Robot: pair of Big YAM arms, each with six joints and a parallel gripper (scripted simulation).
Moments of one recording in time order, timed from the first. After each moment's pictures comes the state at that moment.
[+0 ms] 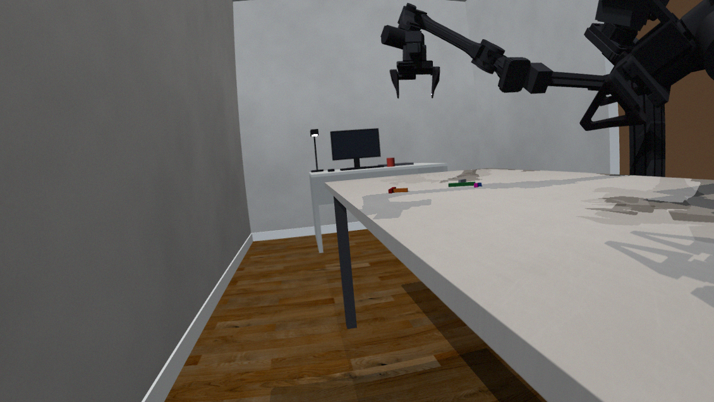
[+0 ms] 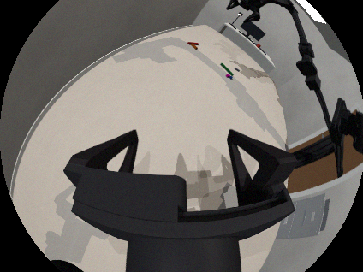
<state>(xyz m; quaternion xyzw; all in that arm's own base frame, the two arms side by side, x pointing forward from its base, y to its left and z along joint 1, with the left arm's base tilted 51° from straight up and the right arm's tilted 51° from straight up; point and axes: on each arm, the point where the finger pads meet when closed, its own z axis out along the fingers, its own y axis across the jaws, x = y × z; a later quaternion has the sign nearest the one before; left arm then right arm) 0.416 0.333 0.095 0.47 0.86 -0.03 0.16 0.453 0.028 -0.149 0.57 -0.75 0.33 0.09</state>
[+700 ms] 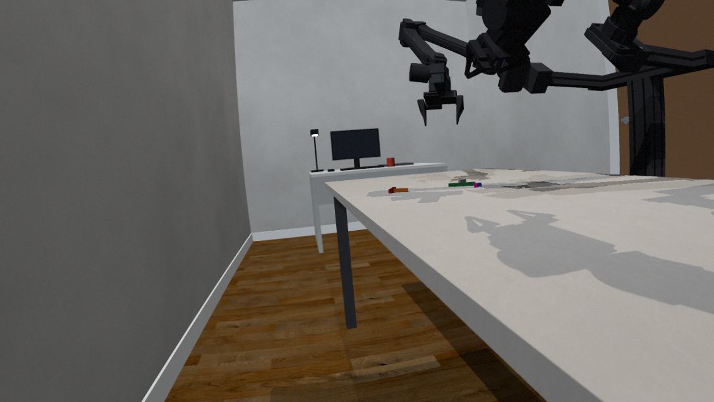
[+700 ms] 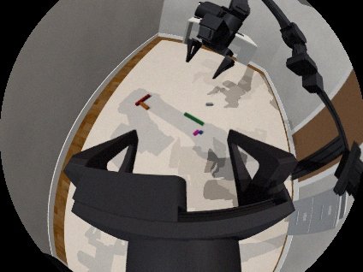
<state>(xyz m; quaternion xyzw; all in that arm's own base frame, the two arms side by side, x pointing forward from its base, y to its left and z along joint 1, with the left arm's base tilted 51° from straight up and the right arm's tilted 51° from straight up) 0.406 0.043 -0.057 0.61 0.77 -0.05 0.14 0.363 -0.065 -0.166 0.55 -0.79 0.29 0.02</state>
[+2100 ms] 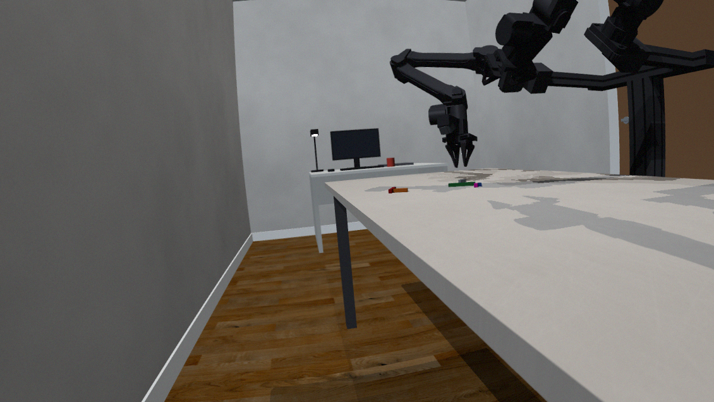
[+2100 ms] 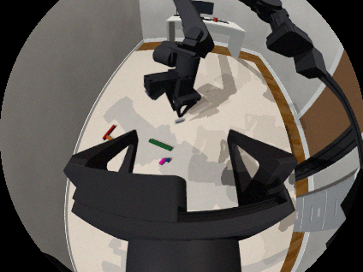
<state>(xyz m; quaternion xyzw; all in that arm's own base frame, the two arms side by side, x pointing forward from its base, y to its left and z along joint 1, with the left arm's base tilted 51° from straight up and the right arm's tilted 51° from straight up) 0.284 -0.040 -0.159 0.69 0.71 -0.05 0.13 0.287 -0.206 -0.216 0.32 -0.88 0.35 0.02</state>
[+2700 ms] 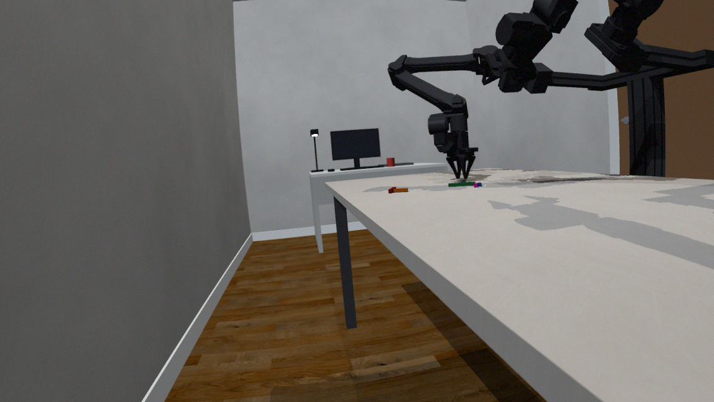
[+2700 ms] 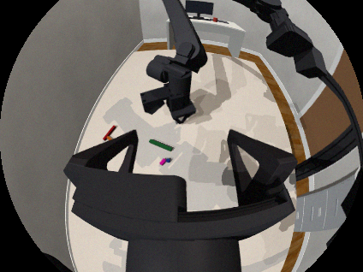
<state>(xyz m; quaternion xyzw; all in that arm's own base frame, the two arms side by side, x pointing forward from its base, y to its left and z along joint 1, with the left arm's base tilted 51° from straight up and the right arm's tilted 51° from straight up) 0.284 -0.040 -0.159 0.69 0.71 -0.05 0.13 0.287 -0.238 -0.238 0.21 -0.88 0.42 0.06</state>
